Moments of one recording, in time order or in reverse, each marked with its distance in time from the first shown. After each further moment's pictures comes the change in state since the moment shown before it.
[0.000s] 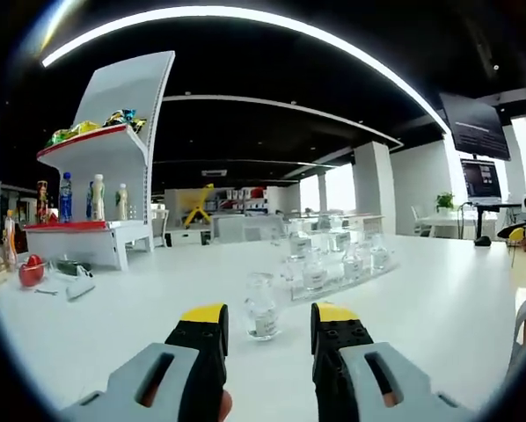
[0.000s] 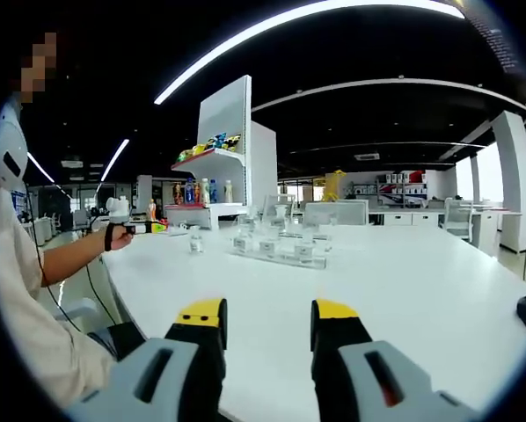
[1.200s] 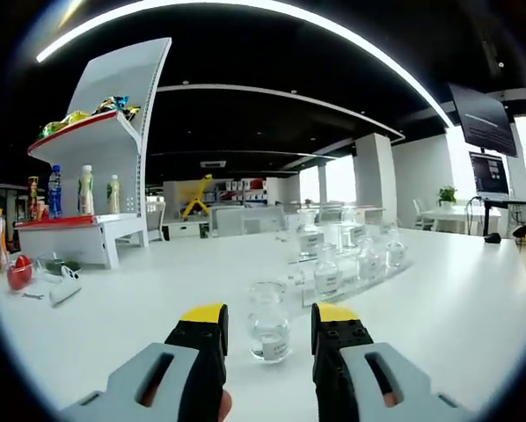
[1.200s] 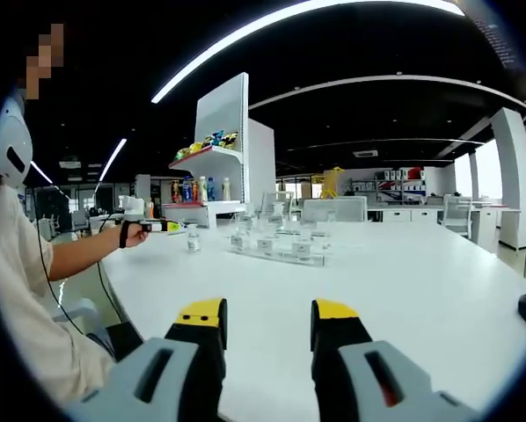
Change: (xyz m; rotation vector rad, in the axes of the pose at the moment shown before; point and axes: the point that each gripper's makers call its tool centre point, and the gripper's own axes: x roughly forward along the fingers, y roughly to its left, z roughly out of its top) left arm 0.061 0.006 -0.011 0.002 0.043 -0.004; right arm 0.004 -0.007 -0.003 0.007 0.014 -0.007
